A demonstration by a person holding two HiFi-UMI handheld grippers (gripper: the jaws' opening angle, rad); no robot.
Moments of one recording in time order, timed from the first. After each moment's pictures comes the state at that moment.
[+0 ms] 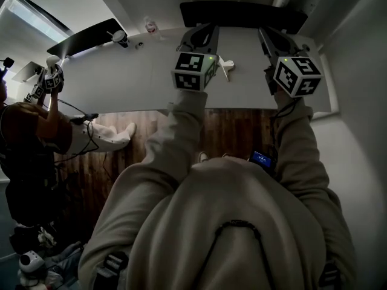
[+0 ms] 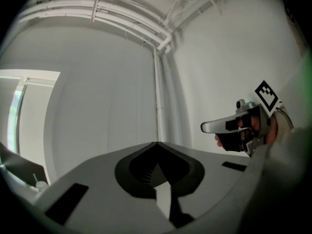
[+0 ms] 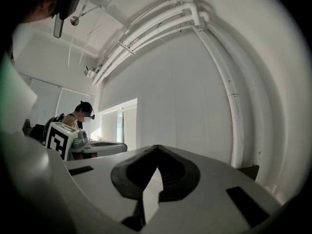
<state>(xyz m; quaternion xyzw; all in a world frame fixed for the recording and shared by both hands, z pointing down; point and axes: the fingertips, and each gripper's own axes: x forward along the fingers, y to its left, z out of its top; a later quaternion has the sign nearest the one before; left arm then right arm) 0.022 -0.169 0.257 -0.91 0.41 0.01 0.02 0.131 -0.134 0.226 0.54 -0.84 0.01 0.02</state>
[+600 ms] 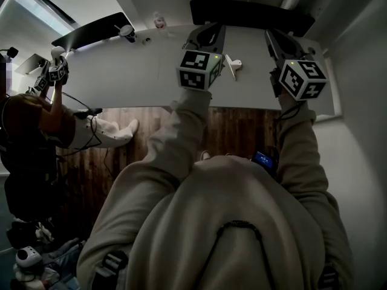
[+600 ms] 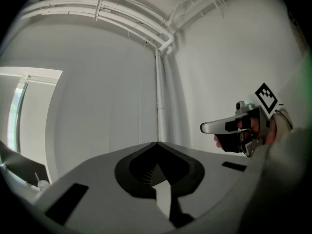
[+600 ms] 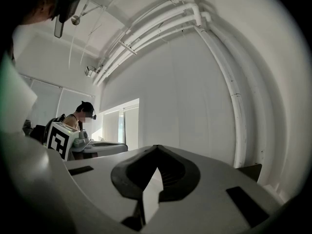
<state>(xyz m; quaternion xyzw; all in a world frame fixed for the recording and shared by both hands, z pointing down) -0.002 -0.167 0.261 -0.91 0.41 0.01 0.01 0.110 -0.130 0.232 0.54 -0.84 0.01 0.02</state>
